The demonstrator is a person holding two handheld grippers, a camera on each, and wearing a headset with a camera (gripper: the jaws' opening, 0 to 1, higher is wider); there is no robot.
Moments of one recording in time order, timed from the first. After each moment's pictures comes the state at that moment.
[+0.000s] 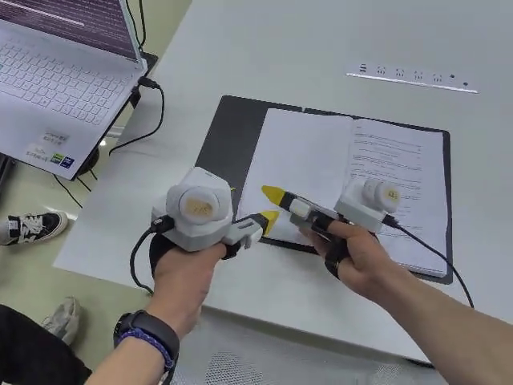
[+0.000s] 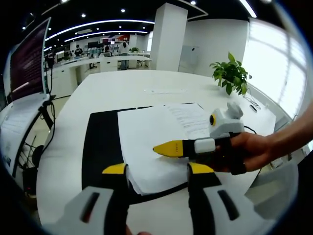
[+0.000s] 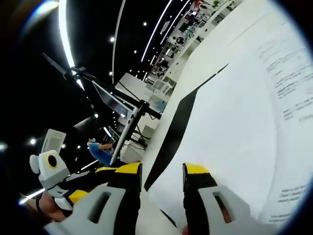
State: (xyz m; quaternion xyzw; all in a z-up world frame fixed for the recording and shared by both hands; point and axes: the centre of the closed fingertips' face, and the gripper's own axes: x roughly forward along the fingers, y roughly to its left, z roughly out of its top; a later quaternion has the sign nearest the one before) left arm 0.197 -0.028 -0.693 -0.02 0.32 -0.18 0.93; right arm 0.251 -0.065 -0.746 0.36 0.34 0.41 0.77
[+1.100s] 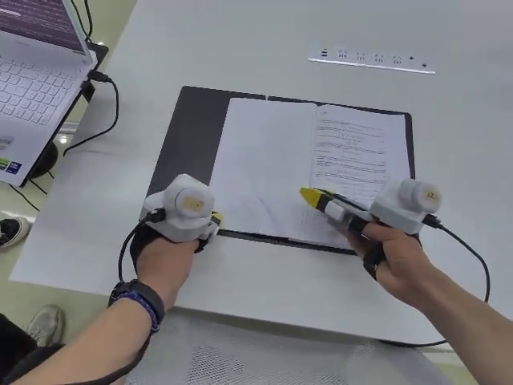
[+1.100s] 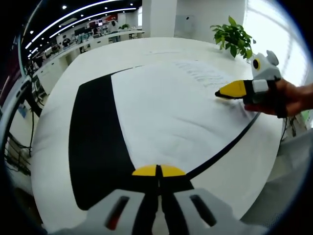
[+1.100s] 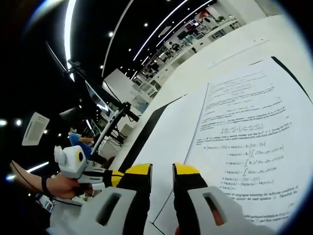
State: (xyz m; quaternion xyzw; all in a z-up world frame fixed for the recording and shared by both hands) left arm 0.203 -0.016 -0.792 0.06 0.42 -0.19 0.88; right arm 0.253 -0.160 -0.760 0.27 0.33 0.38 0.82
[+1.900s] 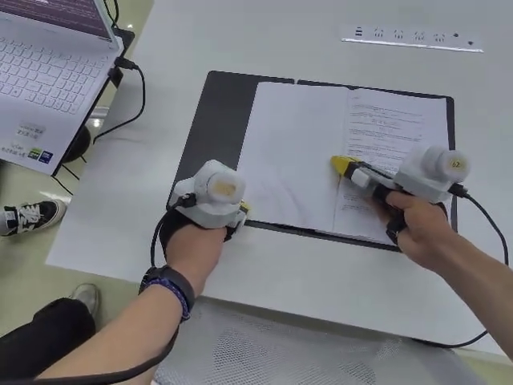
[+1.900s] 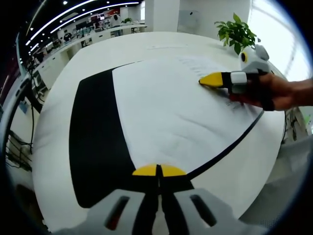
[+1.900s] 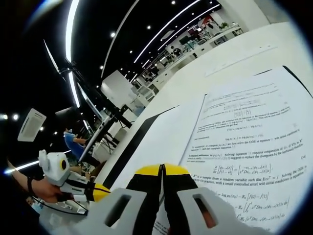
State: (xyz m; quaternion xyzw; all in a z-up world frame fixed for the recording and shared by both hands) left arm 0.204 -0.017 -0.793 0.06 0.45 -0.18 0.87; right arm 0.302 -0.150 -0.759 0.26 0.31 0.37 0.84
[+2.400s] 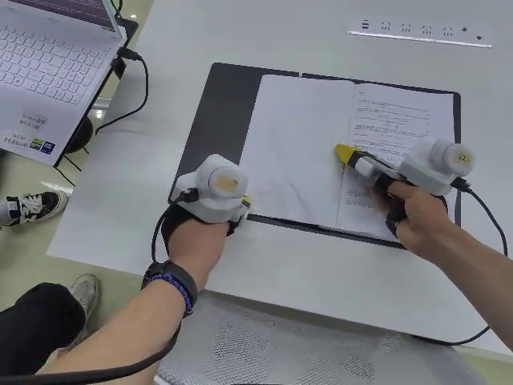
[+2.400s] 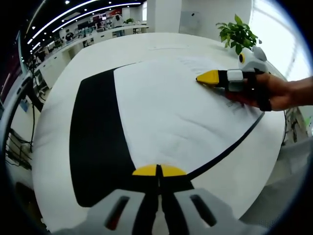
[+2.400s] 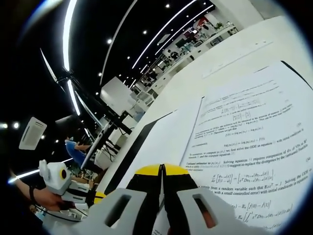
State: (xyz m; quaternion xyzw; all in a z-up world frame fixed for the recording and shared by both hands) left arm 0.205 -0.015 -0.793 0.05 0.45 -0.17 0.88; right arm 0.315 -0.150 -0.759 0.29 0.30 0.36 0.84
